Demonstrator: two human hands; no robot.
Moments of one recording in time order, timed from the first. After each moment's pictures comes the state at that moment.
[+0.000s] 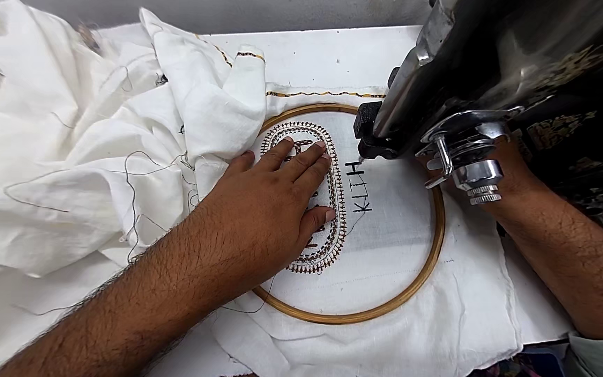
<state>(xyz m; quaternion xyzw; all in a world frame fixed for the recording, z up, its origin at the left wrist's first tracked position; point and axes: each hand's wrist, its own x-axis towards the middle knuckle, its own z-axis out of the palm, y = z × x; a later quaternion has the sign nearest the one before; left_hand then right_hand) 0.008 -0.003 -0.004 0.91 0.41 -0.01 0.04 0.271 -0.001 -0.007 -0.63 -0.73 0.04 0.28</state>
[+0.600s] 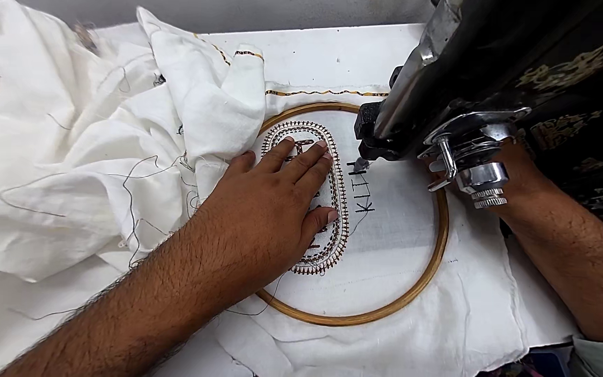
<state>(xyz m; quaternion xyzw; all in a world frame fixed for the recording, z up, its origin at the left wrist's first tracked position) 0.009 -0.003 -0.005 0.91 0.41 0.00 0.03 0.270 -0.003 -0.001 -0.63 -0.74 0.04 0.26</state>
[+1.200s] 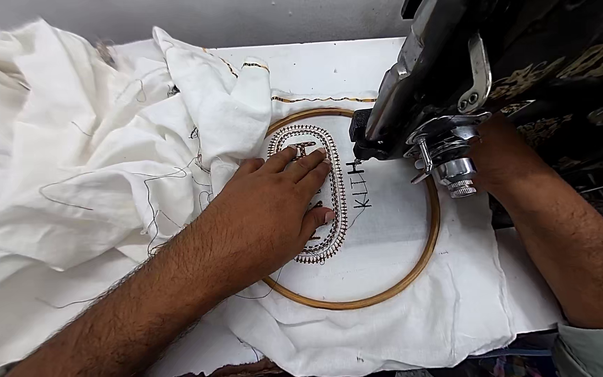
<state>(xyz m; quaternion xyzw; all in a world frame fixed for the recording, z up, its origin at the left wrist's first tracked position) 0.008 -0.004 -0.004 0.92 0.39 0.02 0.03 0.268 -0.006 0.022 -0.67 -0.70 0.09 0.23</state>
